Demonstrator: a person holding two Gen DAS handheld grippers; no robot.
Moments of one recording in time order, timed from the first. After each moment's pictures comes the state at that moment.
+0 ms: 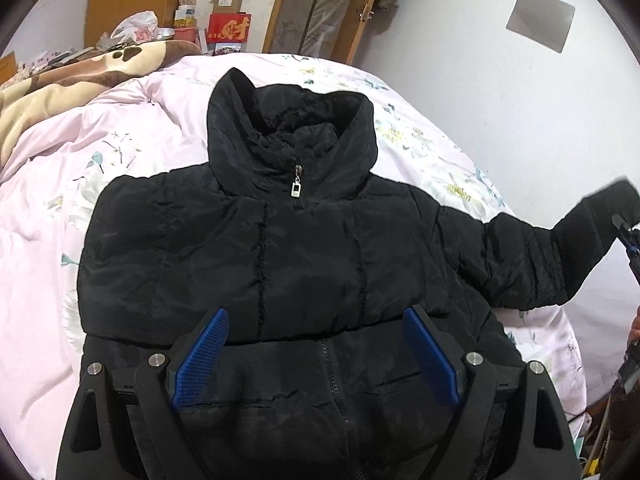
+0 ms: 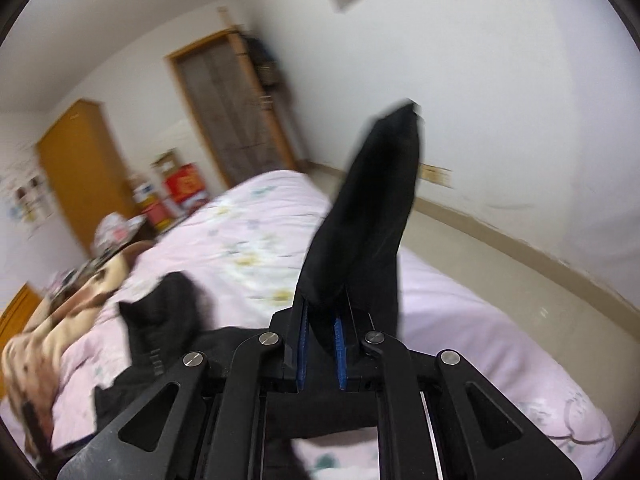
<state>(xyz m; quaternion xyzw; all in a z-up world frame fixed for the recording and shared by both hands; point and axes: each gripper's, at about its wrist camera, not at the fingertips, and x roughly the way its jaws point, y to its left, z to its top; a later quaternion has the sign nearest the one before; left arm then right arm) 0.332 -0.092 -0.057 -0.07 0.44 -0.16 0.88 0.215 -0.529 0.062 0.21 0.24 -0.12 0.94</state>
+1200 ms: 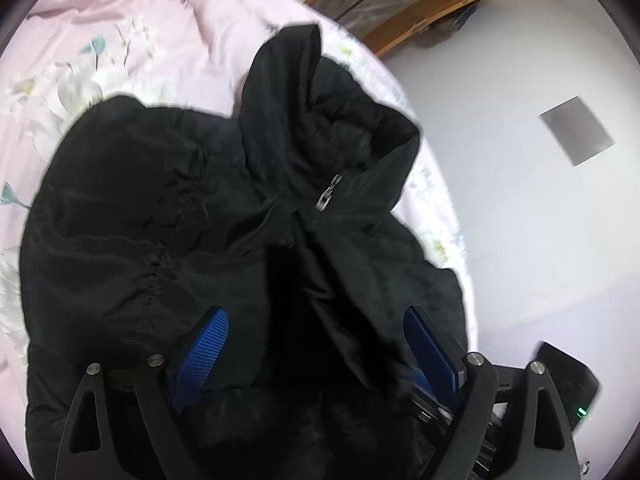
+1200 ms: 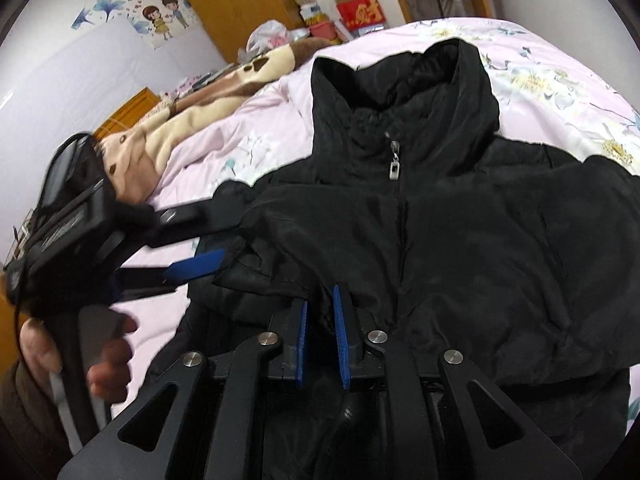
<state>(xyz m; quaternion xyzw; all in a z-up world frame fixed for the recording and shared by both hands) 0.421 -0.022 -0.106 -0.29 0.52 -0.20 0.78 0.324 -0.259 -0.075 0.12 0.45 0.19 0.86</state>
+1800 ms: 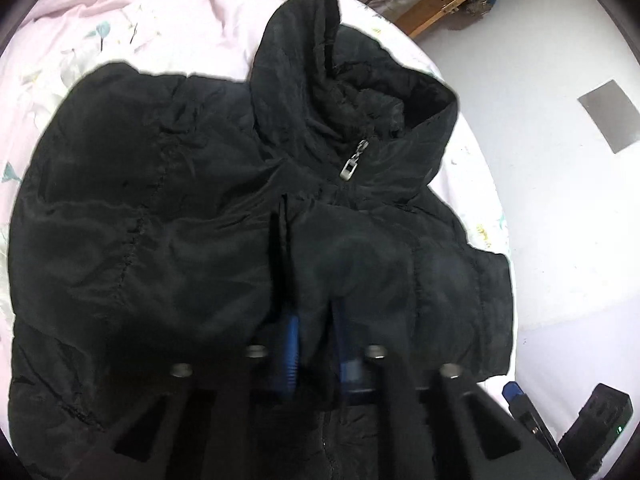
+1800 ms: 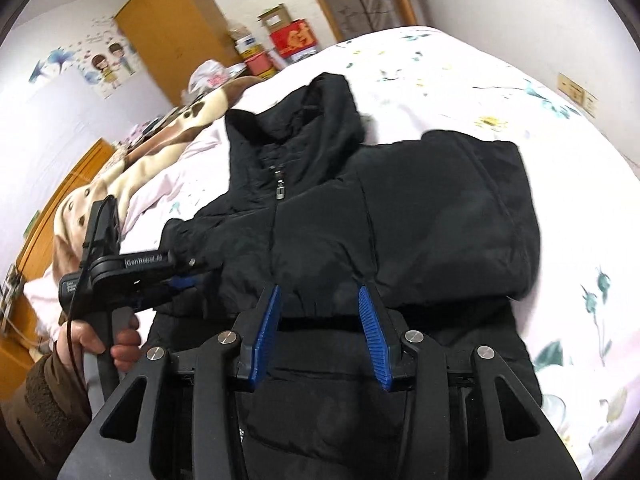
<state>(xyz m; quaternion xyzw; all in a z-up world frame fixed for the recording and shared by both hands) 0.417 -0.058 -0.116 -0.25 0.54 -0.15 0.79 0.268 -0.370 -0.046 0.18 0.43 0.08 0.88</state>
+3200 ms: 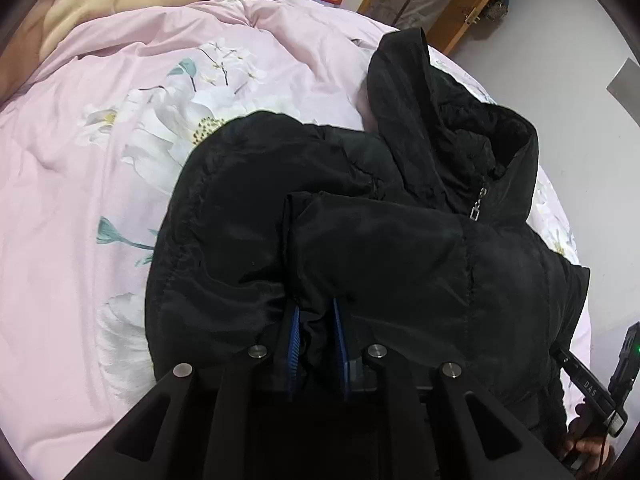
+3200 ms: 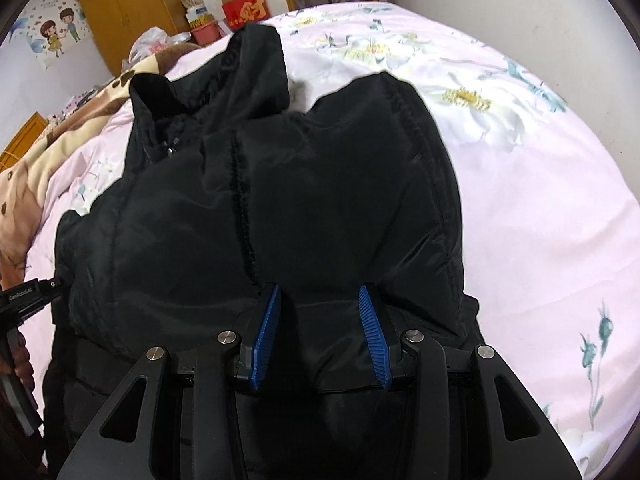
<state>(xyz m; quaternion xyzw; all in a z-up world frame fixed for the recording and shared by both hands) 0.431 0.029 -0.152 -0.16 0.52 -0.06 0.84 0.347 -0.380 -0.121 0.10 0.49 0.00 0.87</state>
